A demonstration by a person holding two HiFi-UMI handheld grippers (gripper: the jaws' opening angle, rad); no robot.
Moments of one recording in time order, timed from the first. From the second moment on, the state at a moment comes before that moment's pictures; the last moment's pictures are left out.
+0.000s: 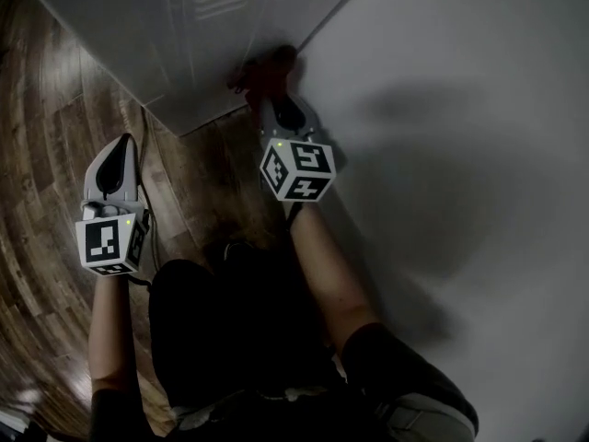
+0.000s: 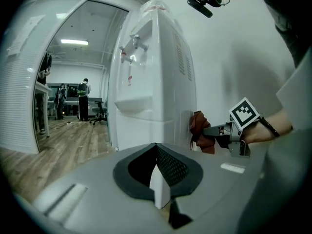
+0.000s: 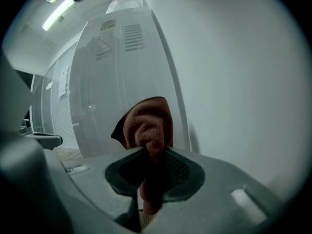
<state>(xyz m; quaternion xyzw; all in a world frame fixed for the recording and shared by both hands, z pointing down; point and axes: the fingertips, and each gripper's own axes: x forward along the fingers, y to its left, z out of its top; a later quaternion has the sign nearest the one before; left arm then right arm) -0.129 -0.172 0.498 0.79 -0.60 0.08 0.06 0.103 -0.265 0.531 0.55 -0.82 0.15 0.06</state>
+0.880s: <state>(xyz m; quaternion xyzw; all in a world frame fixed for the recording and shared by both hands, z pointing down) -0.125 -0.206 0.621 0.81 -0.58 0.09 0.05 0.112 -0.258 0.743 0.54 -0.79 0.25 0.16</state>
